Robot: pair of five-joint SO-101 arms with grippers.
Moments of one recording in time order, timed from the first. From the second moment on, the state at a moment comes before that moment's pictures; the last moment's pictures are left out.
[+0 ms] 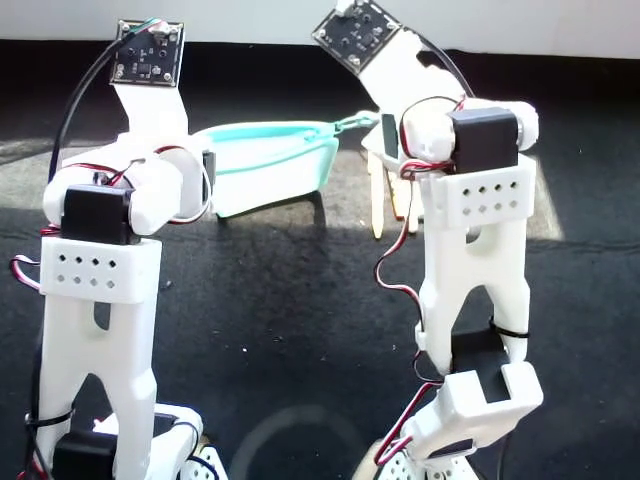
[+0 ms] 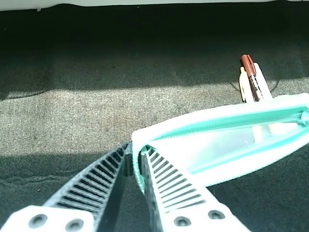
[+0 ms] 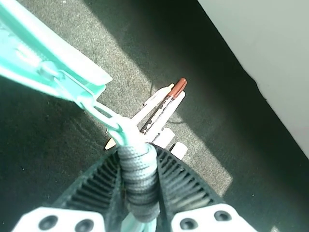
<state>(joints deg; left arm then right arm) -2.6 -22.2 1.6 78.5 3.3 -13.2 5.5 -49.2 98.5 39.9</state>
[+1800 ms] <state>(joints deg) -9.1 -27.8 1.0 76.6 2.8 -20.0 -2.4 -51.2 100.3 27.6</state>
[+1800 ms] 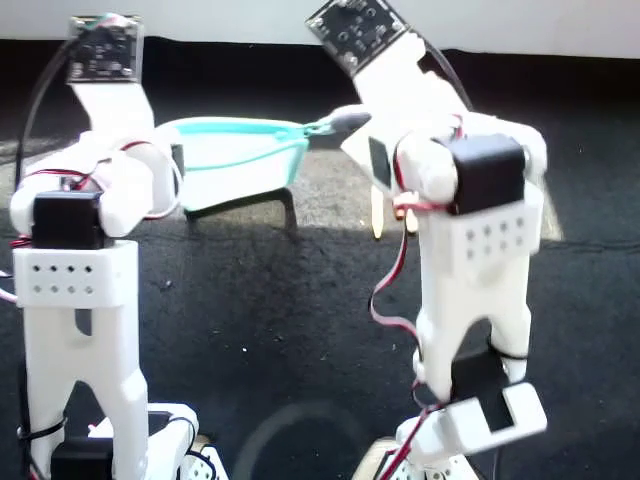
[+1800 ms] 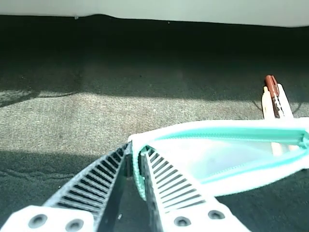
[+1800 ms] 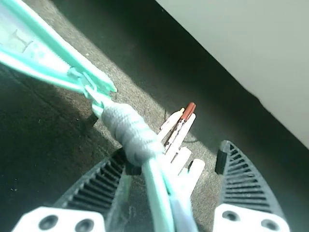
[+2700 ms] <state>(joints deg) -10.9 -29.9 14.6 68.9 -0.4 -30.9 -9.1 -13.1 100.1 15.2</state>
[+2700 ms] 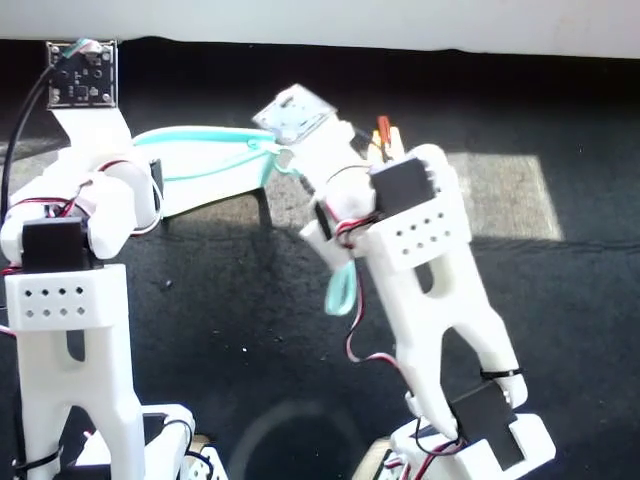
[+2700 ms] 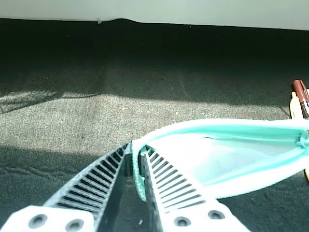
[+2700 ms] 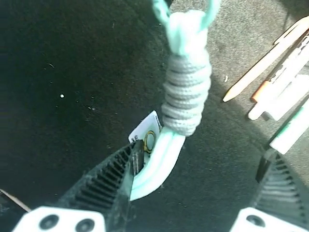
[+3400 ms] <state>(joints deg) -10.5 -30.5 17.7 67.6 -0.4 -30.9 -9.1 -23.0 96.0 10.1</state>
